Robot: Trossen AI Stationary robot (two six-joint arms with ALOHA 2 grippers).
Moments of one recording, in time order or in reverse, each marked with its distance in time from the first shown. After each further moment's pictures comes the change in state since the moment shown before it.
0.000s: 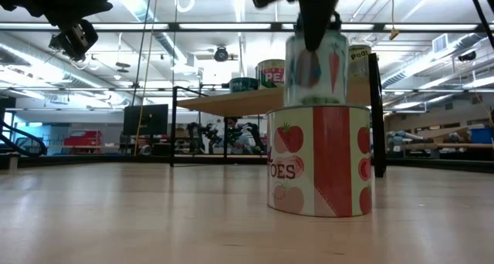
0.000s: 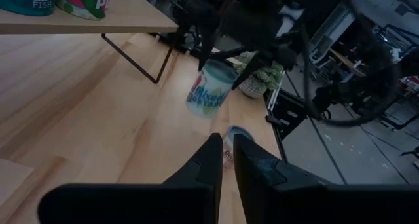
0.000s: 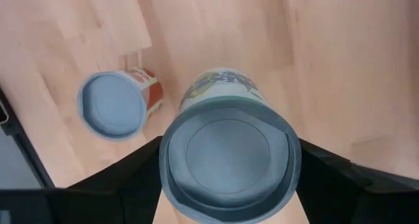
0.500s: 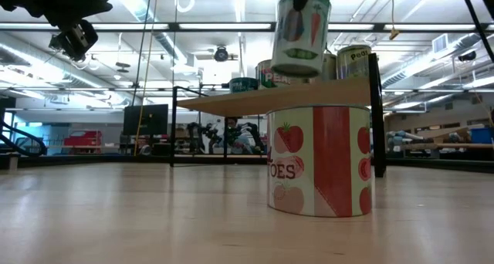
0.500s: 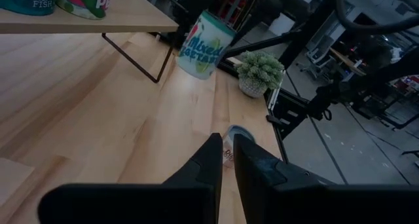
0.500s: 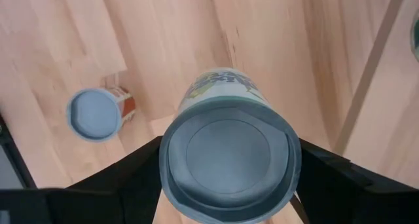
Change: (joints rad) left arm 0.000 0.000 0.000 -0.004 0.000 0.000; right arm -0.042 -0.001 0.265 -0.233 0.121 -0.063
